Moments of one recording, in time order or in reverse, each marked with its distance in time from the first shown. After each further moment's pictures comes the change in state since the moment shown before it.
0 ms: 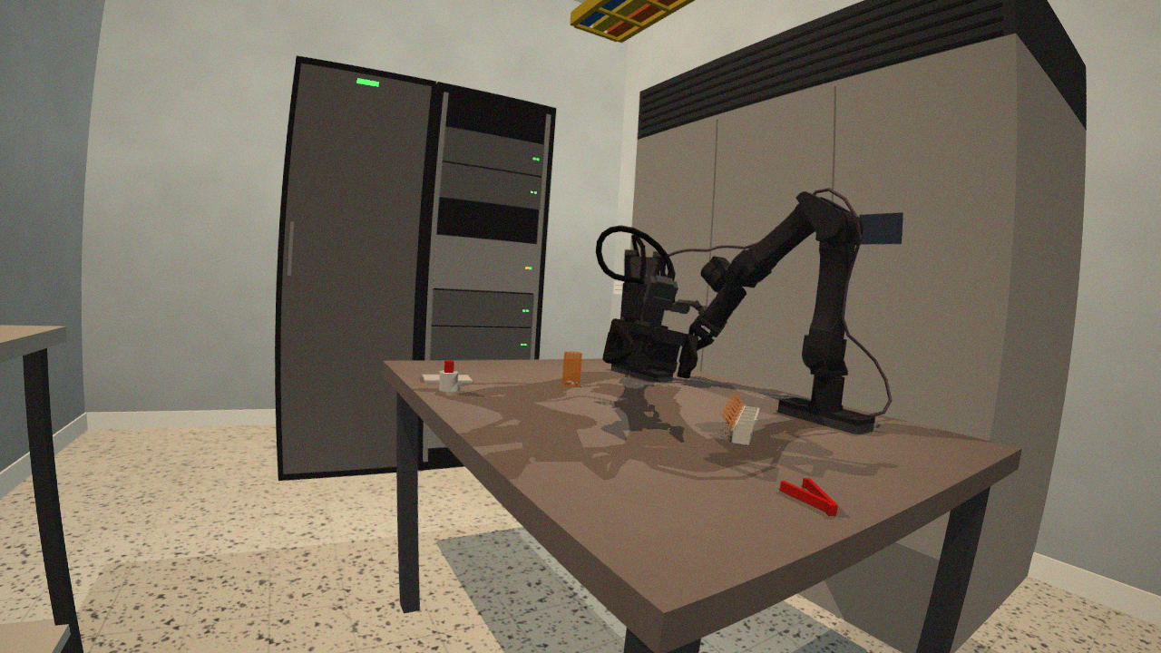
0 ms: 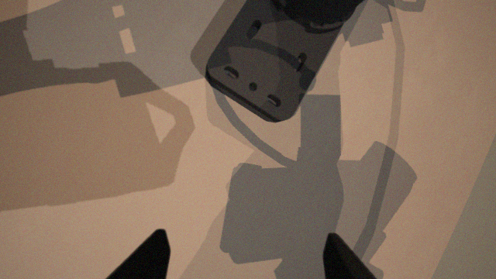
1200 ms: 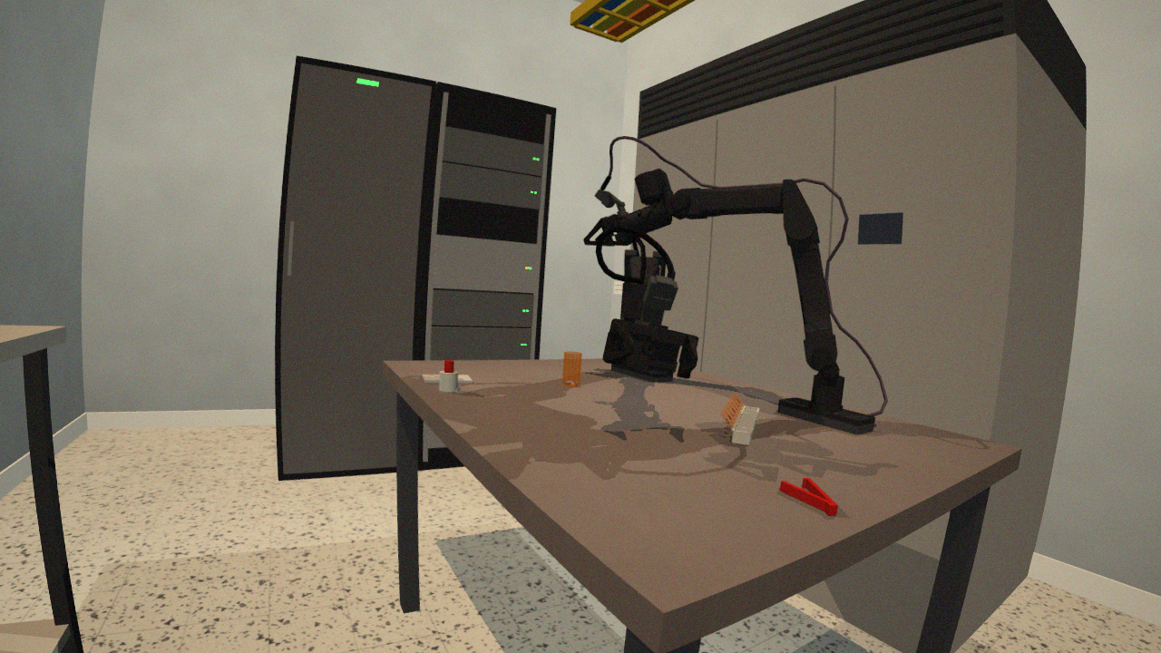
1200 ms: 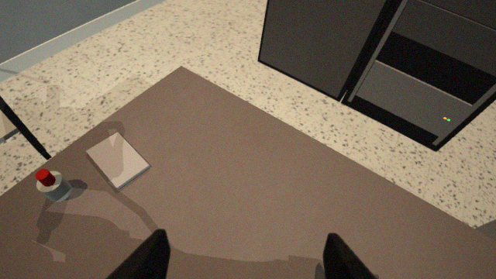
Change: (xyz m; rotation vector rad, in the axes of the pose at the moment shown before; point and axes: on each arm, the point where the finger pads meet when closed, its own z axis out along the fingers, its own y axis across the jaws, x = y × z) left arm -0.338 0.100 -0.109 -0.094 -0.619 0.119; right arm 0.000 0.000 0.000 0.000 0.000 0.000
